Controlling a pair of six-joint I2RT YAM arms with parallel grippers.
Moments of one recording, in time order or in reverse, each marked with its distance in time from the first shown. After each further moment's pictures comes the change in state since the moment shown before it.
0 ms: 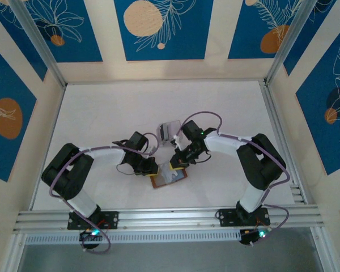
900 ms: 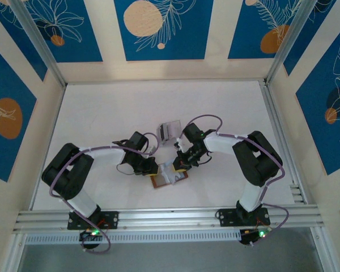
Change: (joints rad) left arm 0.000 0.001 0.002 -0.003 -0.003 0.000; right arm -0.027 0.042 -0.027 0.010 0.046 0.026
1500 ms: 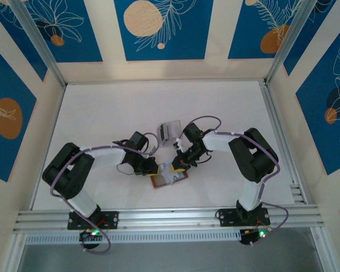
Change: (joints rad) left arm 0.000 0.009 0.002 0.003 0.000 0.000; right arm -0.012 0.057 0.014 0.021 -0.111 -0.001
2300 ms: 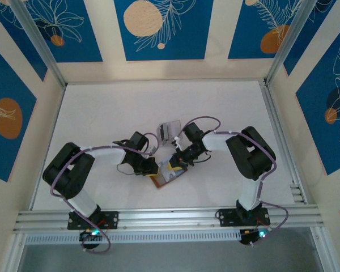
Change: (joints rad) left arm 0.000 0.003 0.000 -0.001 0.004 0.000; right arm -0.011 0.040 -0.011 0.124 -0.117 0.008
